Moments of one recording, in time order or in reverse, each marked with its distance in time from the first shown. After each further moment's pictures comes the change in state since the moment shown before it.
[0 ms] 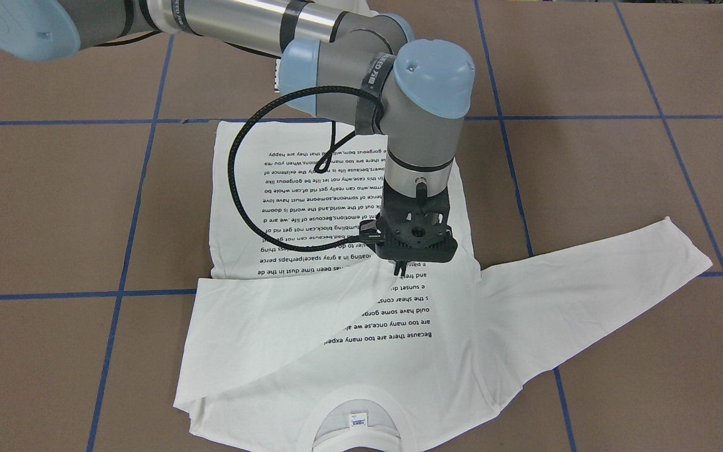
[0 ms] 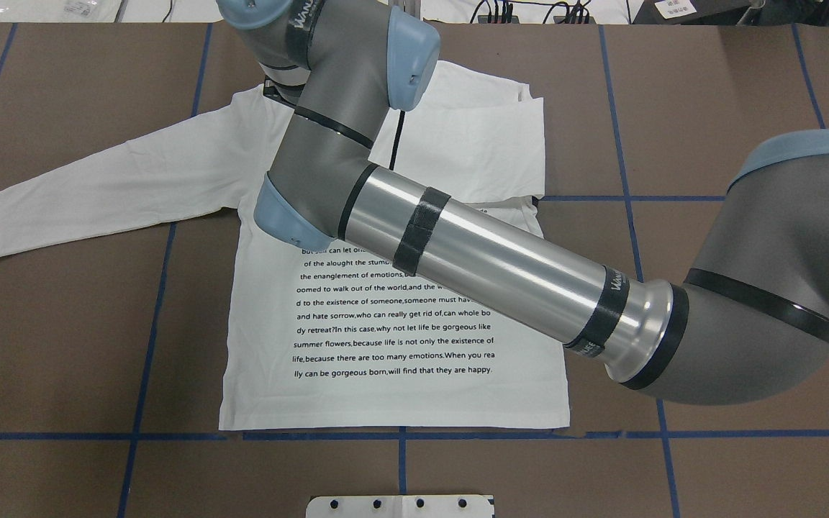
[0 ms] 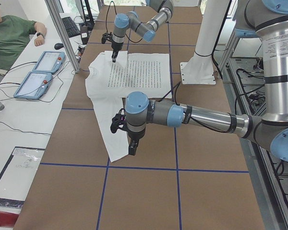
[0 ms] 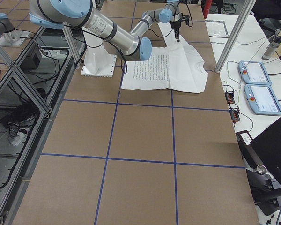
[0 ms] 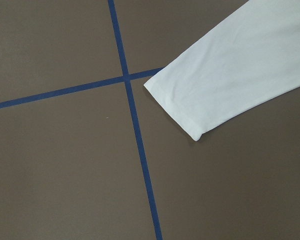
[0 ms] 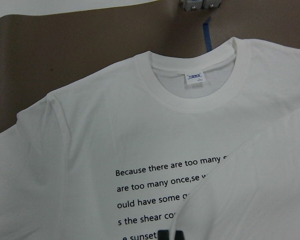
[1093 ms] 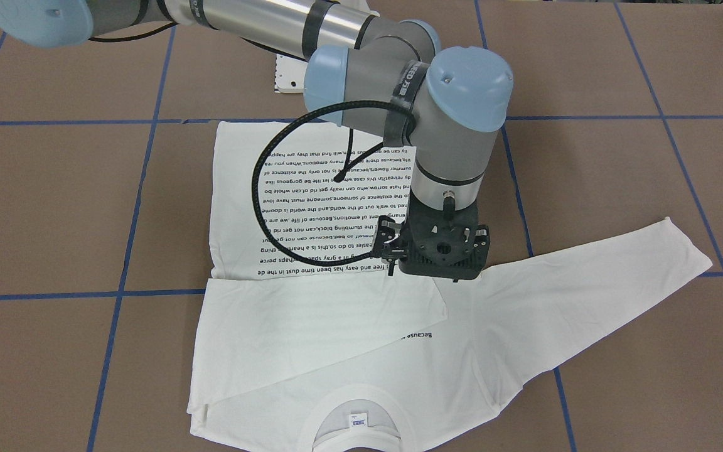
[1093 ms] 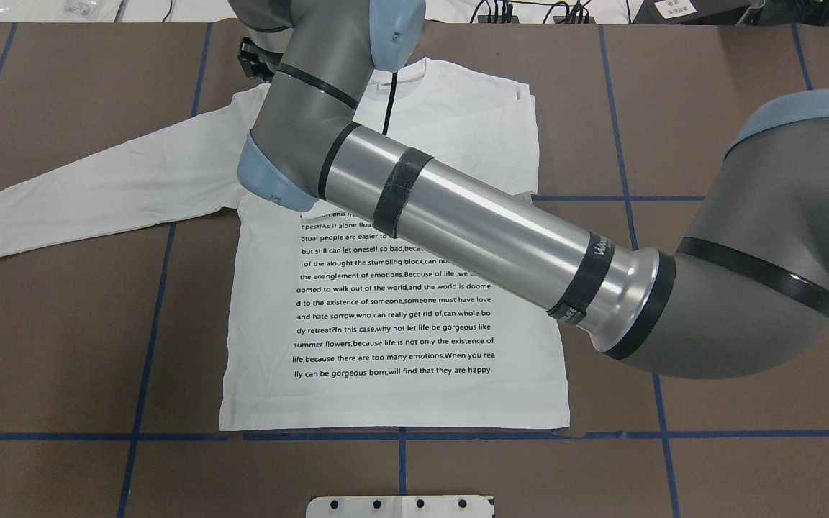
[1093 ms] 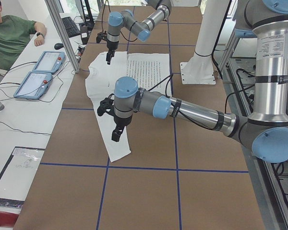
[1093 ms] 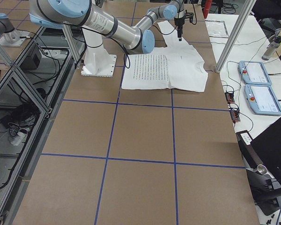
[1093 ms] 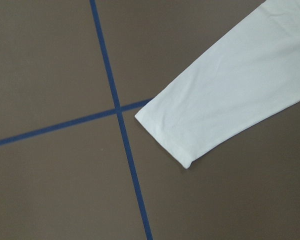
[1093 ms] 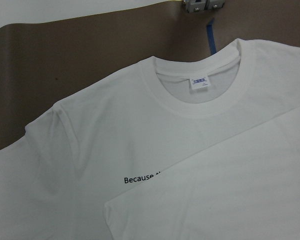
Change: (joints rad) left arm 0.003 -0.161 0.053 -0.094 0.002 -0.008; right arm 0.063 0.056 -0.098 -0.007 0.115 -0.042
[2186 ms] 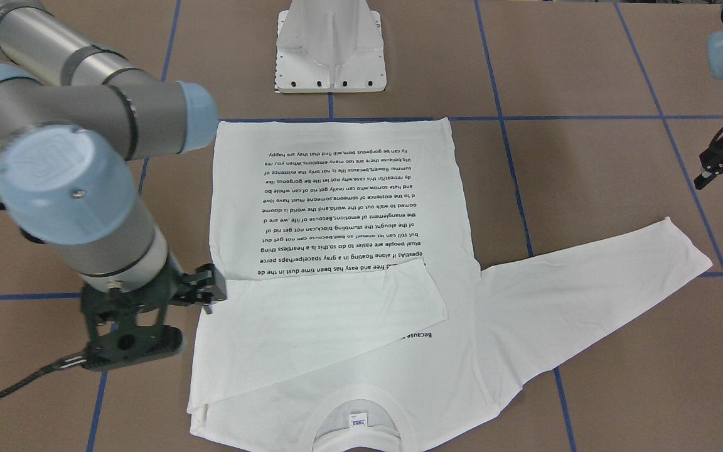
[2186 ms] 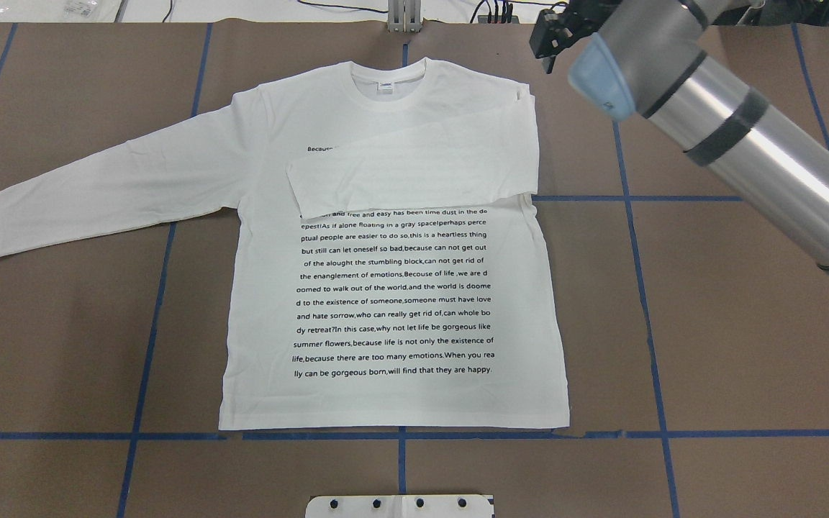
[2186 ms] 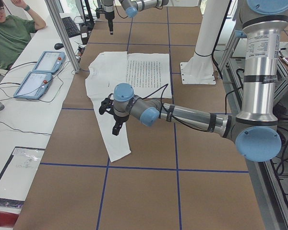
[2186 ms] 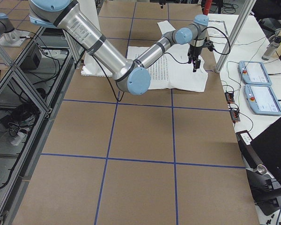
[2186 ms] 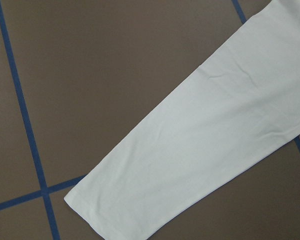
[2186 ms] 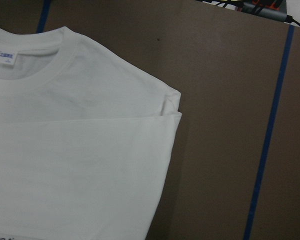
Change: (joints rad) left arm 0.210 0.055 0.102 -0.380 0.011 -0.374; right arm 0.359 -0.584 0.544 -0.225 0.307 -0.788
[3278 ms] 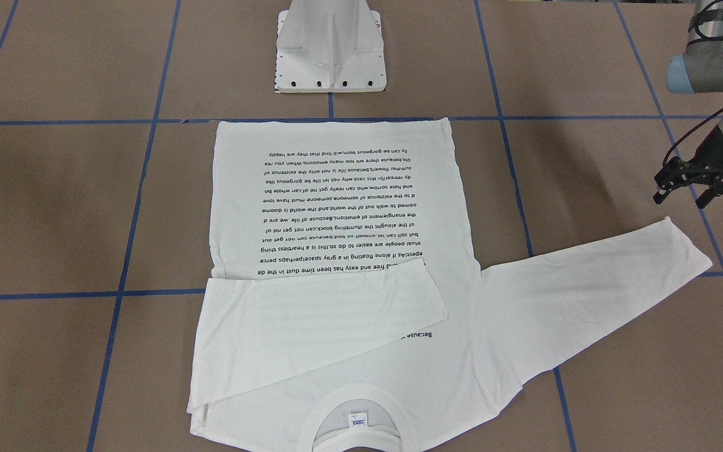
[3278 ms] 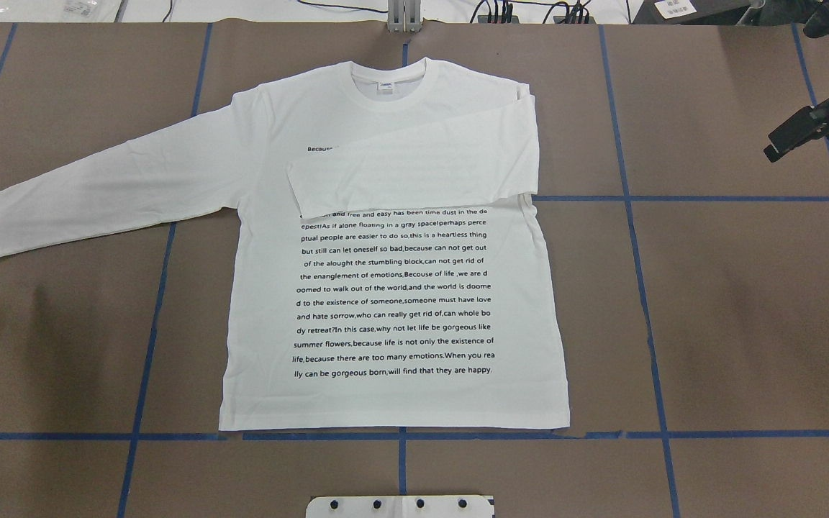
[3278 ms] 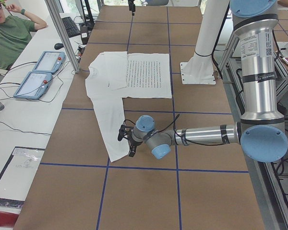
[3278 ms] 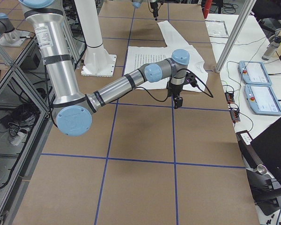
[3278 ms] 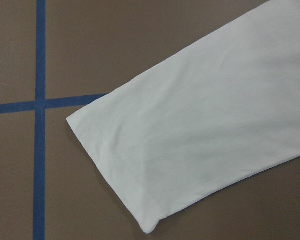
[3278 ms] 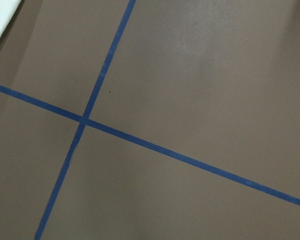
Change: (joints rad) left arm 0.246 0.072 0.291 -0.568 0.232 -0.411; right arm 0.173 -0.568 0.424 0.022 0.102 -0.293
